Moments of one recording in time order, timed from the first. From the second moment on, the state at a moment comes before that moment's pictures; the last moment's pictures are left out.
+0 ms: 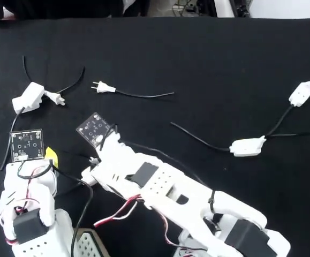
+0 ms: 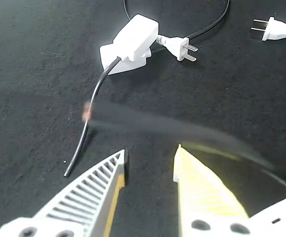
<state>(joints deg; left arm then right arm) -26.7 -104.5 80.7 69.1 -16.9 -52.6 -22.5 56.8 27.9 -5.3</state>
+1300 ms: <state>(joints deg) -26.7 -104.5 80.7 69.1 -16.9 -54.9 -15.9 48.5 39.2 -10.8</state>
